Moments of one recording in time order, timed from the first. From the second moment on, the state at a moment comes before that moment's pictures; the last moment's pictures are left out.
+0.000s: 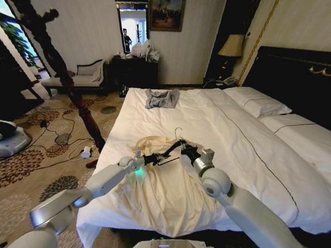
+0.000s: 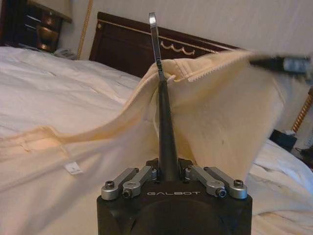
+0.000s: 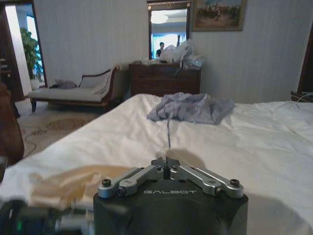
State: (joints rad) left arm 0.36 -1.07 0.53 -1.10 -1.05 -0.02 0.69; right arm -1.00 0.88 0.01 2.14 0.72 -0.35 0.50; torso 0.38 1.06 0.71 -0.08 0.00
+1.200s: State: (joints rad) left arm 0.36 -1.05 0.48 -1.18 -1.04 -0.05 0.66; right arm -0.96 0.84 0.02 1.95 0.38 -0.30 0.42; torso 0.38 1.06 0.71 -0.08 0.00
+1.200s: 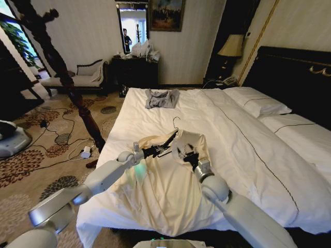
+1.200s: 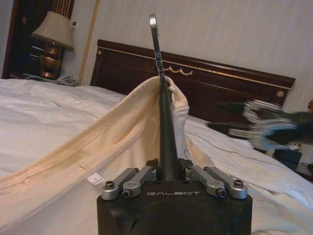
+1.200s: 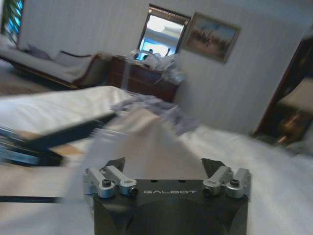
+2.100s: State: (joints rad) left arm 0.40 -0.95 0.48 -1.30 -1.07 -0.04 0.69; right arm -0.78 0.81 -0.12 1.73 0.17 -0.27 0.36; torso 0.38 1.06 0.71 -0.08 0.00
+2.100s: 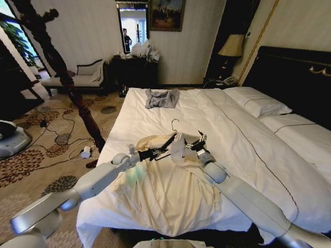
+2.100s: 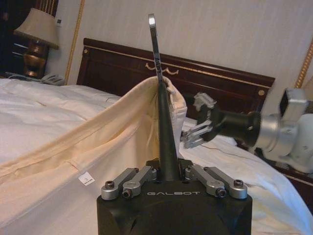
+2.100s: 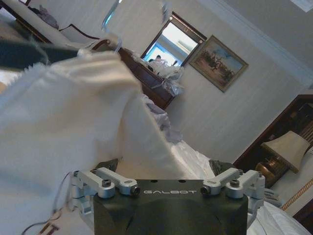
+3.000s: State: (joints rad) left arm 0.41 -0.95 0.49 -1.30 -1.05 -0.03 0.67; right arm -0.75 0.81 -0.18 1.62 -0.20 -0.20 0.31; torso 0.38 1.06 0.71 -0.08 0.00
